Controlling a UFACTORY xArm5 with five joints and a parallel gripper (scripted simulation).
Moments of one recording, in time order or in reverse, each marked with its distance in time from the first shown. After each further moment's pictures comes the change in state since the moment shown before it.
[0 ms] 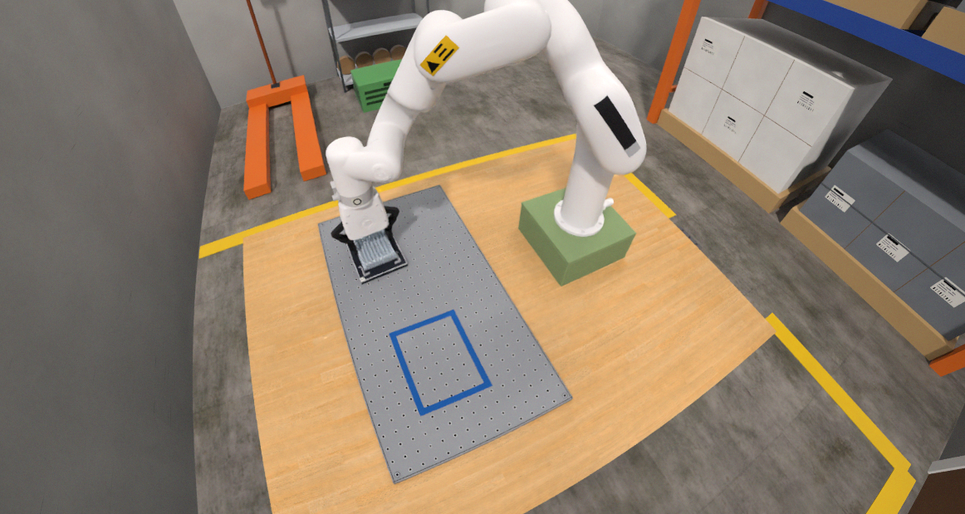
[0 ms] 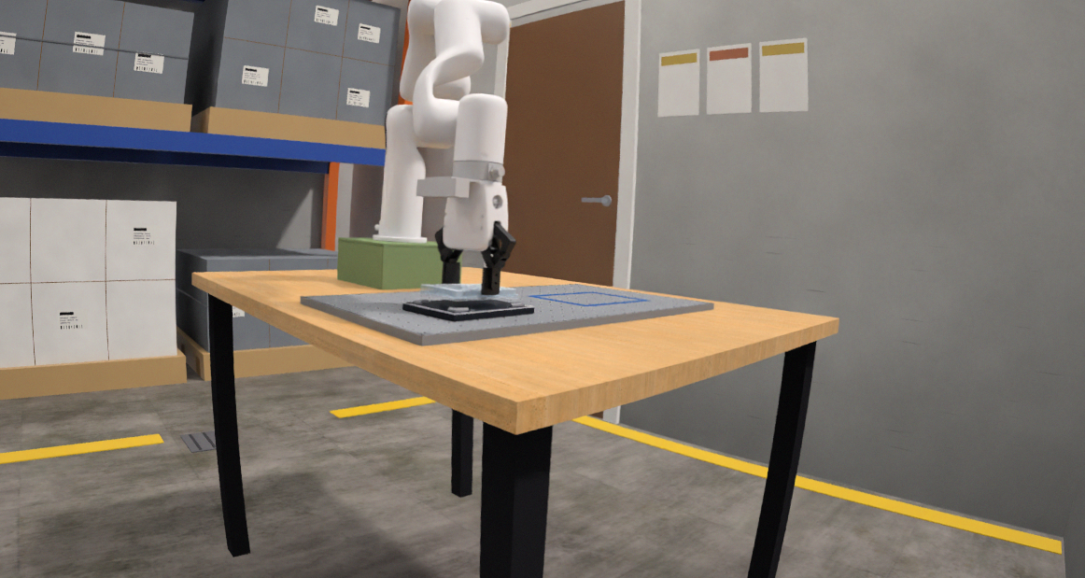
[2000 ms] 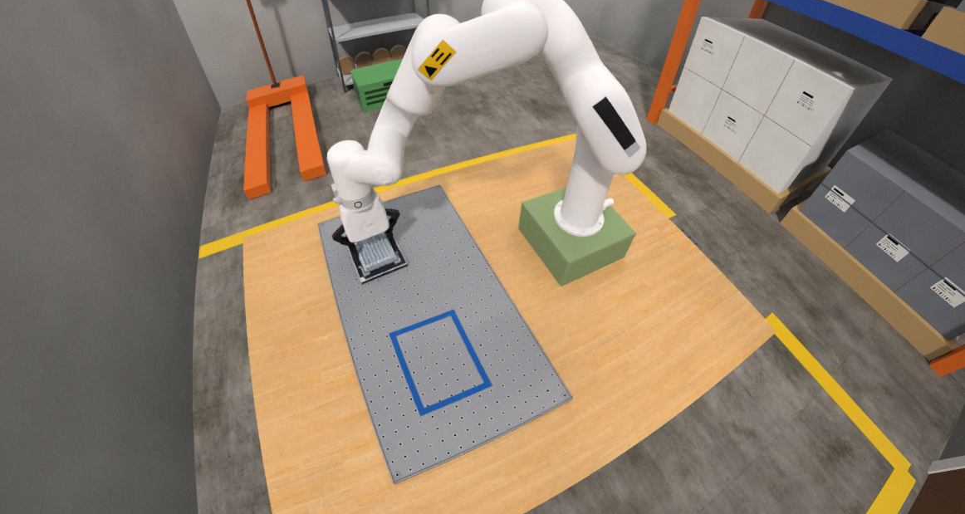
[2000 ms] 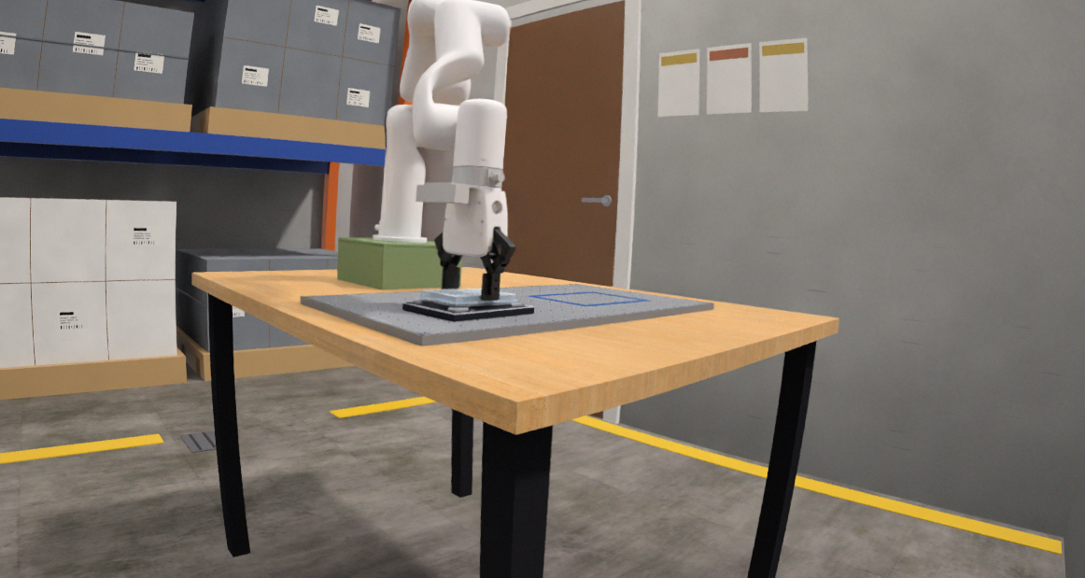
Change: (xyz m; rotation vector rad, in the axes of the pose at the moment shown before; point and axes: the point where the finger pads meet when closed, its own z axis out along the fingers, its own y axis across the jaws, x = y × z) arm 0.000 0.000 0.008 0.000 0.000 0.000
